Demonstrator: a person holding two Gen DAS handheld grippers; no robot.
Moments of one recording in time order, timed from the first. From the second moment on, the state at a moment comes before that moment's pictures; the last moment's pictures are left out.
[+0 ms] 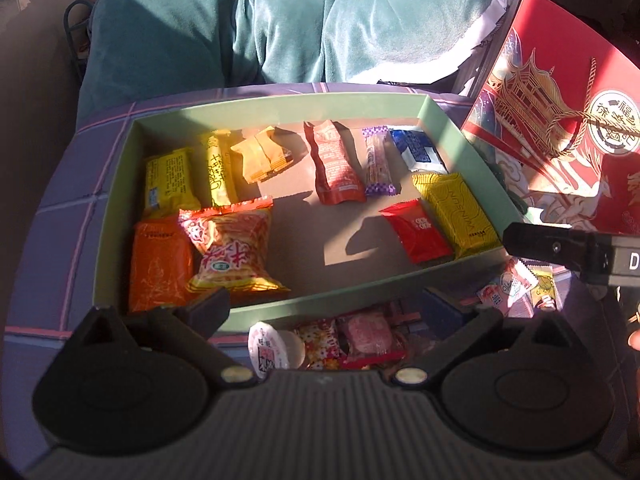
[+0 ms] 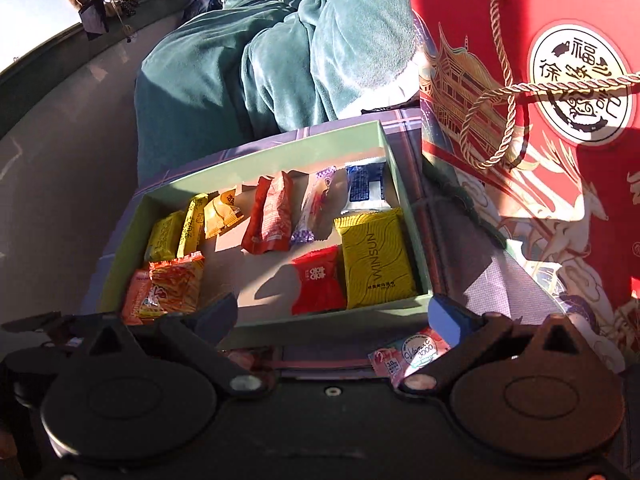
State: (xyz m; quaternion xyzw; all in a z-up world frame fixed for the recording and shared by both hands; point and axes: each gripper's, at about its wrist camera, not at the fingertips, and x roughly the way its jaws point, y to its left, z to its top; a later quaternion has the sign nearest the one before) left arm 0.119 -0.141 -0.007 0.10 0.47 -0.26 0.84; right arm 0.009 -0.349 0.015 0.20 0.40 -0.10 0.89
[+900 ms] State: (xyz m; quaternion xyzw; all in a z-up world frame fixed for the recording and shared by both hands) left arm 0.044 -0.173 -0.070 0.17 0.53 -0.30 0.77; right arm -0.056 -0.370 -0.058 0.20 0.44 -0.18 0.86
